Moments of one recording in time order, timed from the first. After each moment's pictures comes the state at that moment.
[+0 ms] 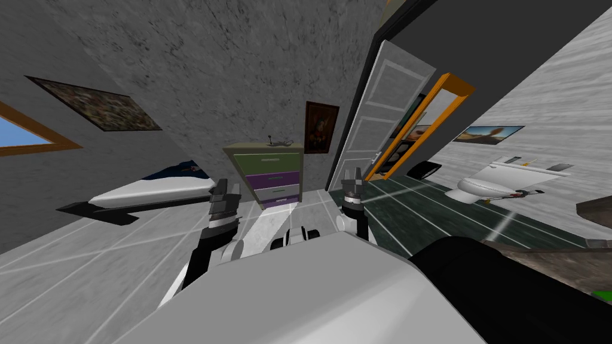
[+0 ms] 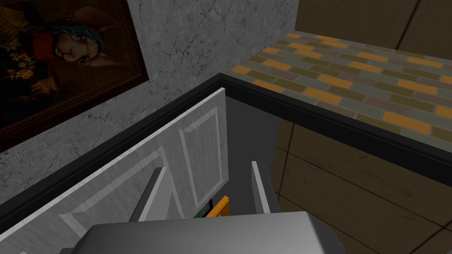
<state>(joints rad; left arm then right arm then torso) 0.46 0.12 -0.02 -2.13 0.09 -0.53 -0.17 0.49 0.02 -0.07 -2.25 -0.12 -0.62 -0.13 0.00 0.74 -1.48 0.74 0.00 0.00</state>
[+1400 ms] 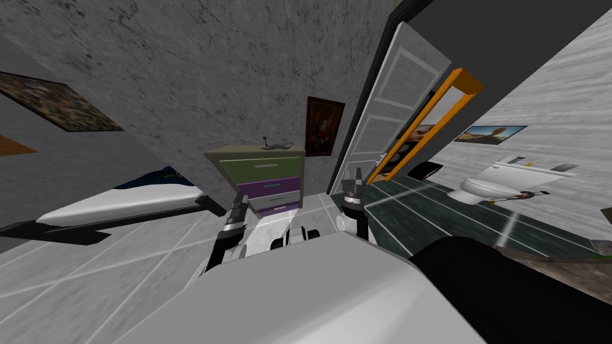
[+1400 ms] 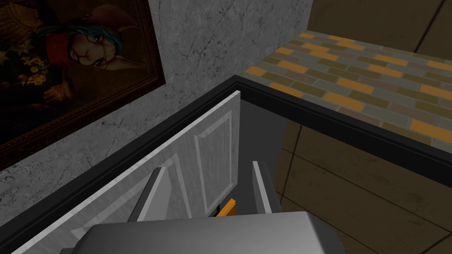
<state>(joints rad) 0.40 0.17 -0.01 -1.77 0.04 -0.65 -0.17 0.49 0.02 -0.07 -2.25 -0.12 -0.62 -0.13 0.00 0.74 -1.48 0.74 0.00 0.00</state>
